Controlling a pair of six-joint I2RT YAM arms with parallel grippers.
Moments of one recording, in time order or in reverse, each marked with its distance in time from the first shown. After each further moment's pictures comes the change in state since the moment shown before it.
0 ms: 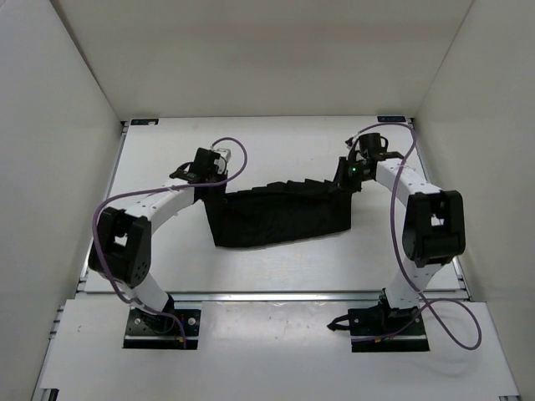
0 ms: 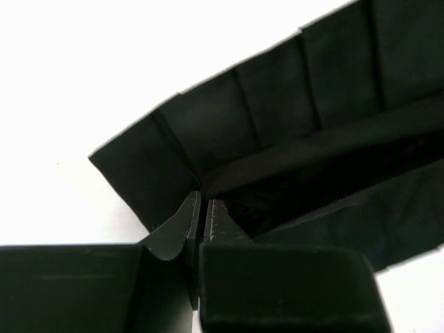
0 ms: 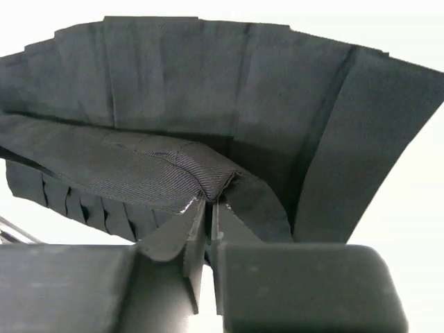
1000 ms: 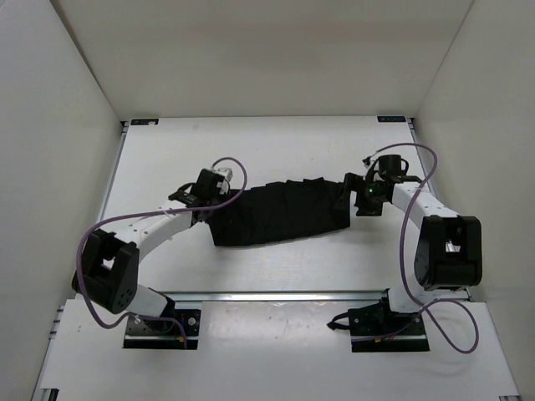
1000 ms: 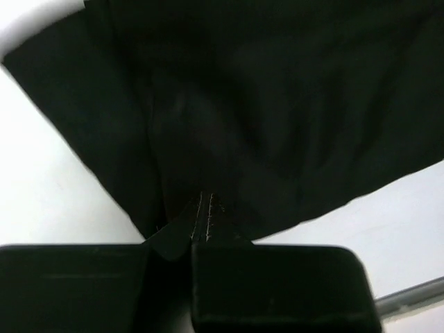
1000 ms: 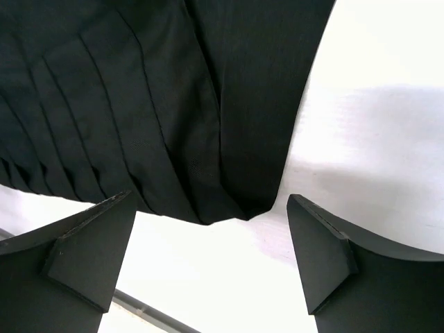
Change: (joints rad) left arm -0.092 -0.160 -0.167 0.015 0.006 -0.148; right arm -0.118 -0.172 -0.253 0.059 -0.007 -0.085
